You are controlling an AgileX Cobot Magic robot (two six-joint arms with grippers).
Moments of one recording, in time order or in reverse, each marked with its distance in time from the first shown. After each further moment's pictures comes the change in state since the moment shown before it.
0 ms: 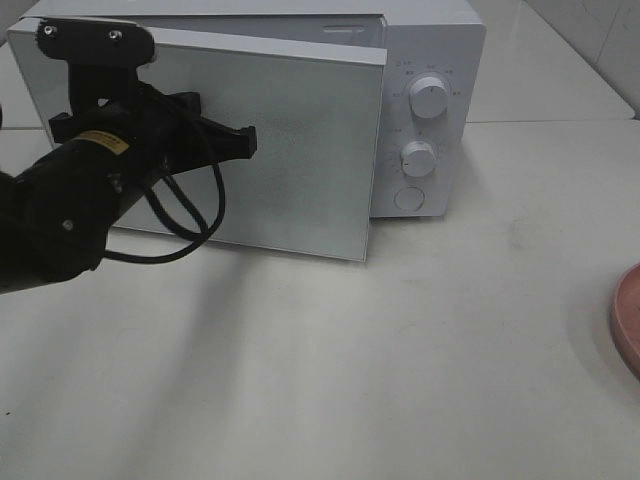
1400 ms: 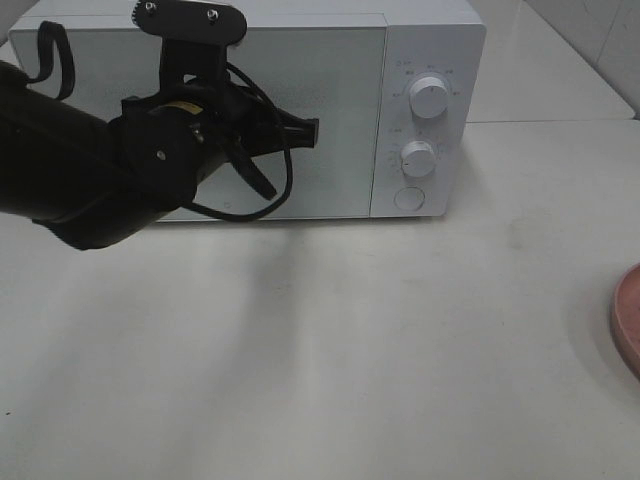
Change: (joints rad) left arm -0.083 0.074 -0.214 -0.253 0.201 0.284; right arm 0.000 -0.001 0.000 0.000 0.000 -0.005
